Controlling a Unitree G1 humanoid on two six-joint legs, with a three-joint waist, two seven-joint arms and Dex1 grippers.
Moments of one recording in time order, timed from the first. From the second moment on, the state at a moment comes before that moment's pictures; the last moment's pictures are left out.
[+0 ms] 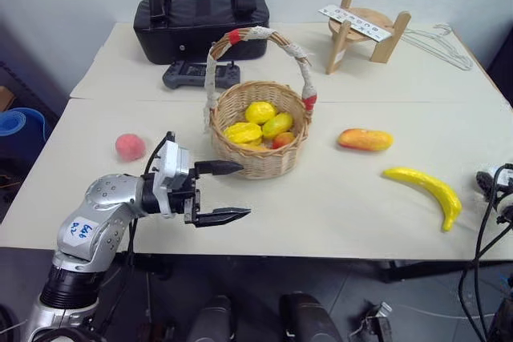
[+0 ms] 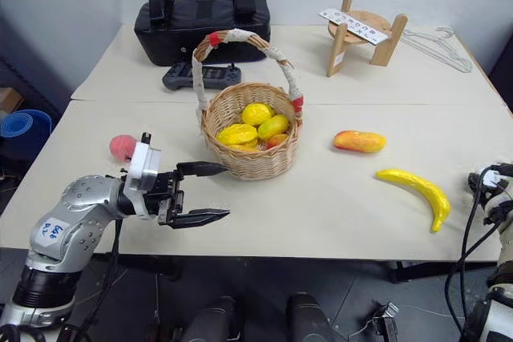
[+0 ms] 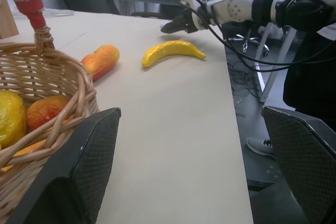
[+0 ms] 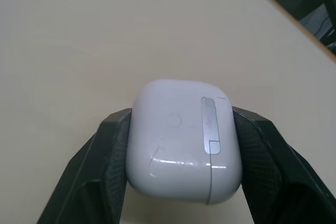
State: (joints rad) left arm -0.29 0.63 0.03 -0.31 -0.62 0.41 -1.06; right arm -0.42 -0.81 -0.55 0.84 0.30 0.19 0.43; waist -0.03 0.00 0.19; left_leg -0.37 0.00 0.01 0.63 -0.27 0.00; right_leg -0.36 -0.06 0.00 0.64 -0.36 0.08
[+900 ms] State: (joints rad) left arm 0.31 0.61 0.77 0.18 -0.47 0.07 -0.71; right arm 0.14 -0.50 -0.09 -0.43 0.46 -0.15 0.95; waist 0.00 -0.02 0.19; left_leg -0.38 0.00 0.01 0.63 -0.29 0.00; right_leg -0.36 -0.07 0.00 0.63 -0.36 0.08
